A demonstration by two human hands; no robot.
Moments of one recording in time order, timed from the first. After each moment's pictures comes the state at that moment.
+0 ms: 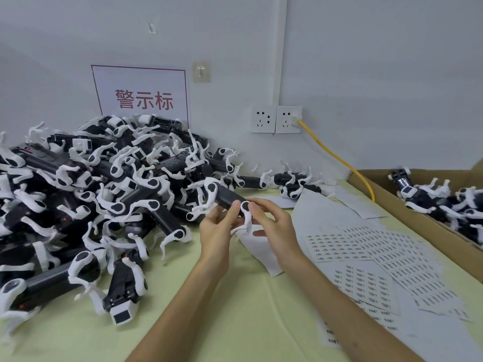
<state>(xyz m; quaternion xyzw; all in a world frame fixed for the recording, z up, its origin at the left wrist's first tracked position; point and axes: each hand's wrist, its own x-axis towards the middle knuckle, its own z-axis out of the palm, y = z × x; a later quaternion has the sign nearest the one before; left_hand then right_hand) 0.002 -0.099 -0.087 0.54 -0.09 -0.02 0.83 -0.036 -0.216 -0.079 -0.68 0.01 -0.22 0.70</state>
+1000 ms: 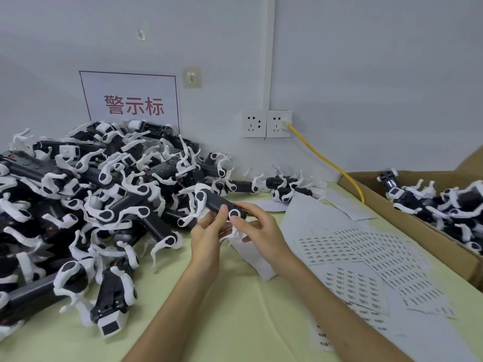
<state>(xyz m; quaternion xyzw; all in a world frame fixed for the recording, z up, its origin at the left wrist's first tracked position) 0.003 -0.095 -0.085 0.55 -0.08 -0.04 0.83 -0.032 -0.220 -0.080 -0.72 -0.05 -0.18 0.67</state>
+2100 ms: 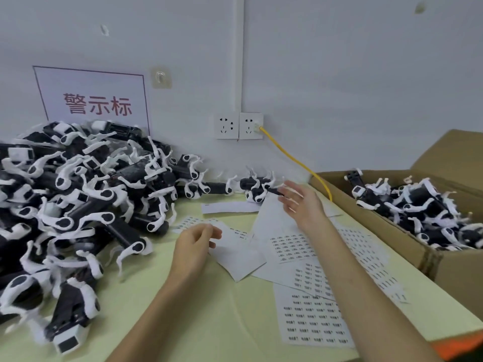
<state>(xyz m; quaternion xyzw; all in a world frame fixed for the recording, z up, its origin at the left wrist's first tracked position) -0.003 -0.105 -0.099 0.76 -0.15 0.00 0.63 -0.027 -0.368 -0.046 -0.48 0.18 -0.23 0.82</state>
